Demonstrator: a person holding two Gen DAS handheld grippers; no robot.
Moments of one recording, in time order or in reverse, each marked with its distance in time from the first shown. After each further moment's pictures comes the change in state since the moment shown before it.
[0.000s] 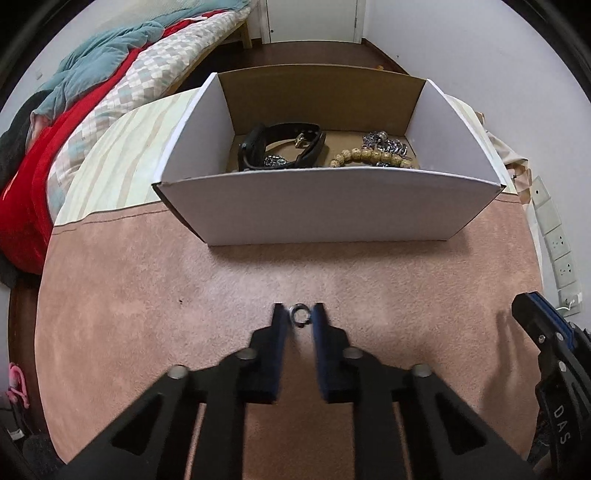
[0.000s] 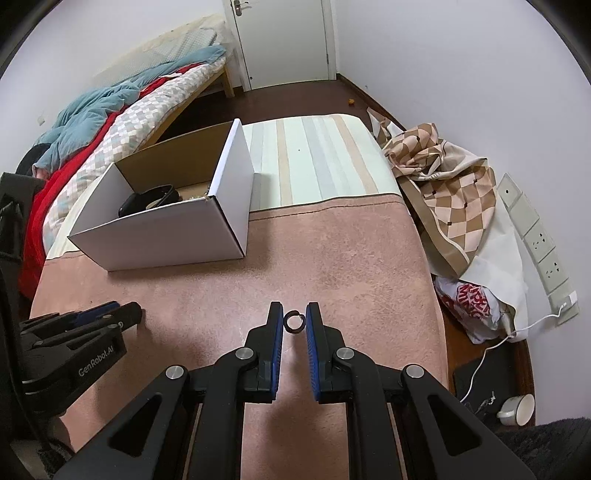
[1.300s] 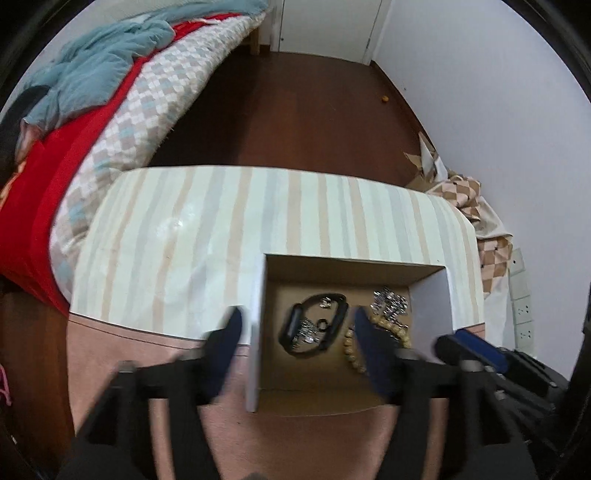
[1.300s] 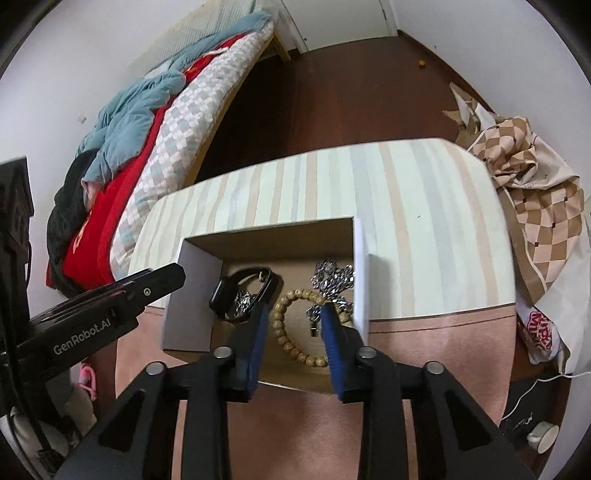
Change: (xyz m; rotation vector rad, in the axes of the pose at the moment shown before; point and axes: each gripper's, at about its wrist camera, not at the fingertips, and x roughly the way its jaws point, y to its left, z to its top) left arm -0.051 0.055 0.128 -0.107 -0.017 -0.114; right arm 0.032 0.051 0.141 0.010 0.206 0.309
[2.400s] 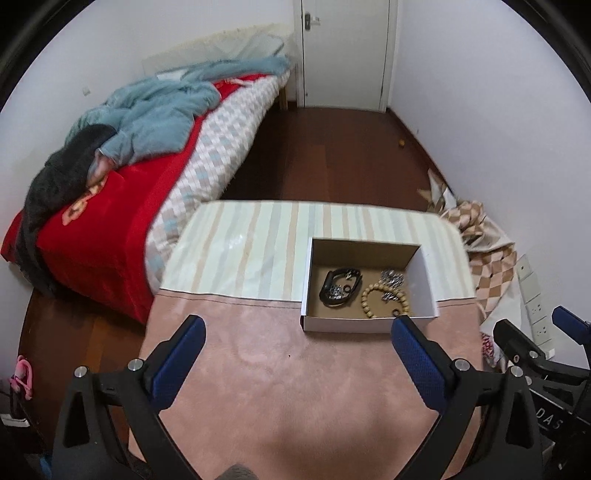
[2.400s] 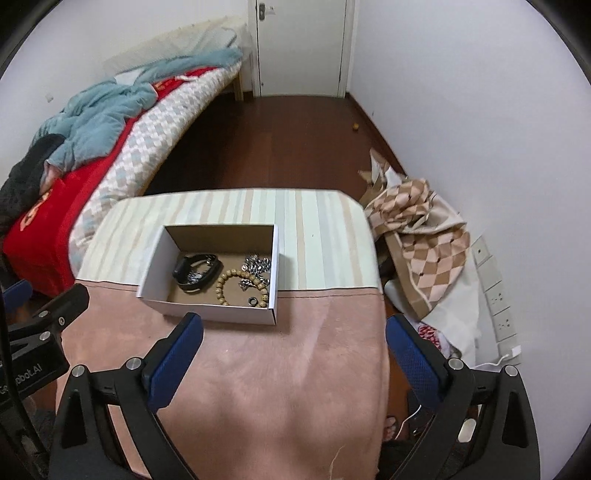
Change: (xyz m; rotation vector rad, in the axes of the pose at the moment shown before) left arm -0.148 -0.005 -0.090 0.014 -0.232 0.149; right arm -0.148 0.049 -0.075 -0.126 -0.194 -0.395
